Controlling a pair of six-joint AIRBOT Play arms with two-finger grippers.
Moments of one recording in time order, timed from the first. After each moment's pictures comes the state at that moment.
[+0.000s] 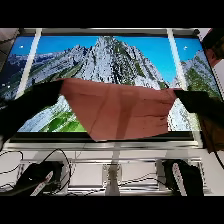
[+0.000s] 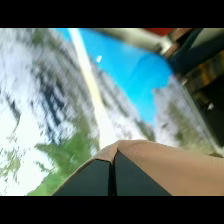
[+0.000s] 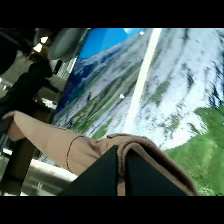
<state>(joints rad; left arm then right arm) -0.36 -0.58 0.85 1.26 -0.61 -1.87 -0.27 -0.47 0.88 -0.64 1.15 1.52</state>
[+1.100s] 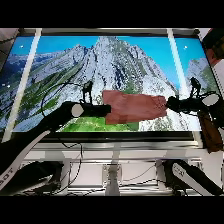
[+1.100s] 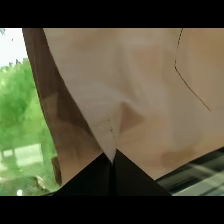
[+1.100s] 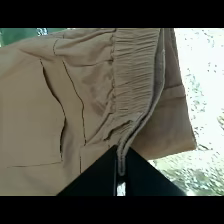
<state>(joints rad) -0.64 -1.26 0.85 1.09 -0.62 -1.88 -0.27 -1.08 0.77 -1.10 0.99 1.41</state>
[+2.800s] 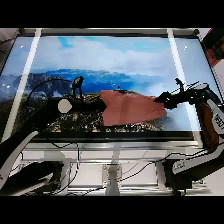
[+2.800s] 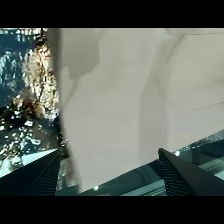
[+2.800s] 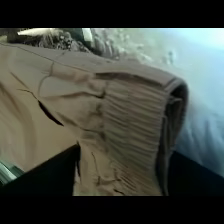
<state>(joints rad) -0.51 -1.14 0.85 1.09 -0.72 -1.81 -0.35 -1.74 1.14 -0.86 1.27 1.08</state>
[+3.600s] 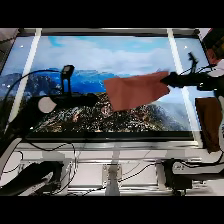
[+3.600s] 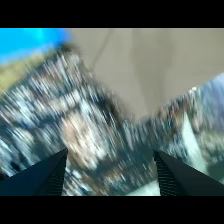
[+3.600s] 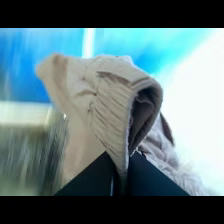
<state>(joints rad) -0.38 -0.95 0.86 1.09 -0.71 -1.45 -0.37 -1.46 1.29 -0.67 1.10 1.08</state>
